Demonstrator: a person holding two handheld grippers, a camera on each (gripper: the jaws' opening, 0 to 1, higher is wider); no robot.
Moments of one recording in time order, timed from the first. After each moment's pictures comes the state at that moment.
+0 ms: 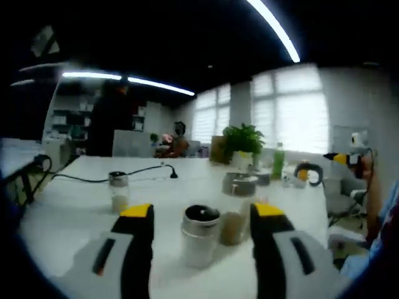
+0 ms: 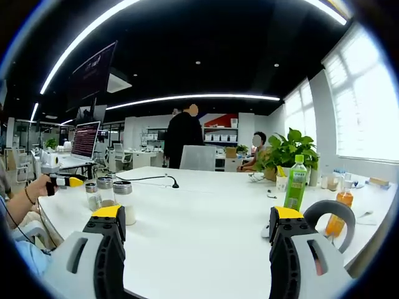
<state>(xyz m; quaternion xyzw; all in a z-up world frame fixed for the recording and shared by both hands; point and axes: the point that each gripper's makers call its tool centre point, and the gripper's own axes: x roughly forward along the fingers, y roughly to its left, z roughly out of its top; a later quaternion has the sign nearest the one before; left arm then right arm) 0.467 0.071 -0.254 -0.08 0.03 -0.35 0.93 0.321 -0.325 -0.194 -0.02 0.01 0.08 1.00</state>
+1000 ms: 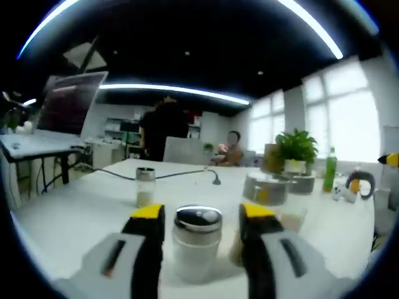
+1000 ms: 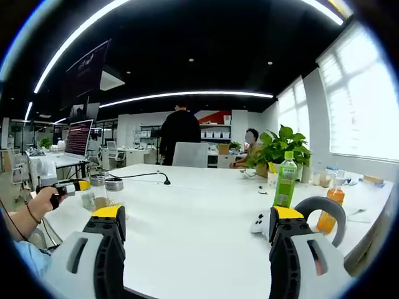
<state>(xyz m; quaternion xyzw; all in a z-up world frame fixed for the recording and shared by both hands) 0.493 0.050 -0.269 -0.05 -0.01 -0.15 0.99 0.315 -0.341 -0.197 -0.02 0.02 0.05 1.00</state>
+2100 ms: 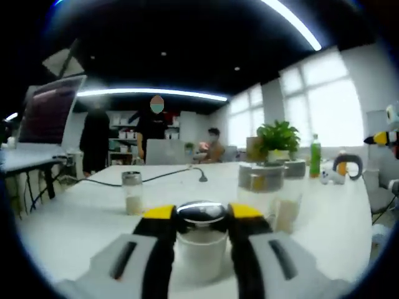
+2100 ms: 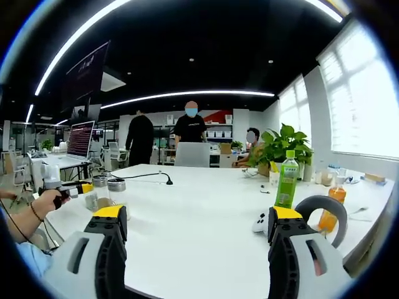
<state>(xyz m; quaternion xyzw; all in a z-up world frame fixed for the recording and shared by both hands) 0.500 0.050 -0.275 -0.01 -0.01 -0.24 0.97 0.314 -0.338 -0.197 -0.02 0.02 0.06 1.00</state>
